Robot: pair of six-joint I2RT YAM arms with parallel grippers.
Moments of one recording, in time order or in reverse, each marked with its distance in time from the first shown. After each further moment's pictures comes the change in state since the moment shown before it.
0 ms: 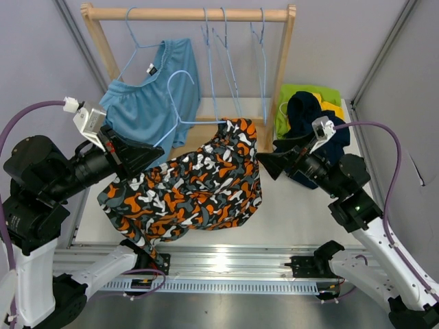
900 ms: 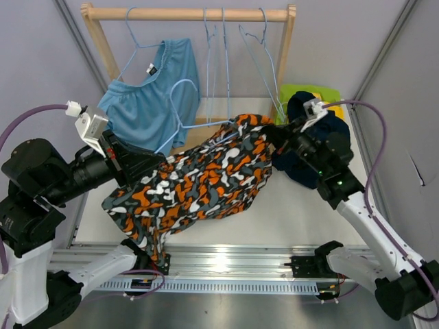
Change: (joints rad) left arm -0.086 -0.006 0.019 -0.034 -0.035 0.010; right arm -0.068 0.252 0.024 0.196 0.001 -0.015
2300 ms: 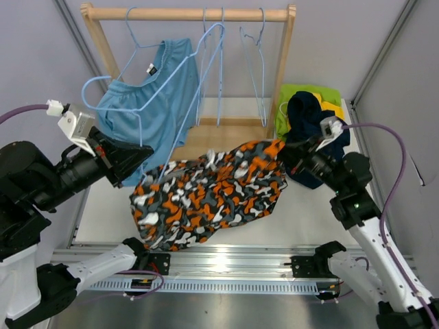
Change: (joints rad) left arm -0.120 0.022 0.117 -0.081 -0.220 0.056; right arm -0.191 -0.233 -0.093 -0.118 -0.178 0.090
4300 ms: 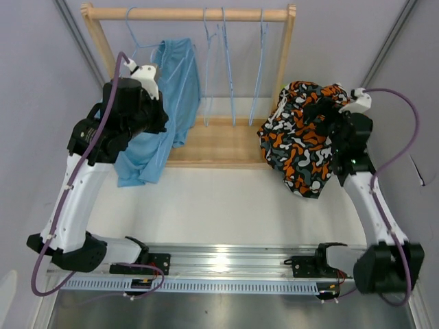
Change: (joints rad) left arm 0.156 0.379 -0.051 -0.022 -0.385 0.021; right arm -0.264 0.492 0.190 0.048 0.406 -0.039
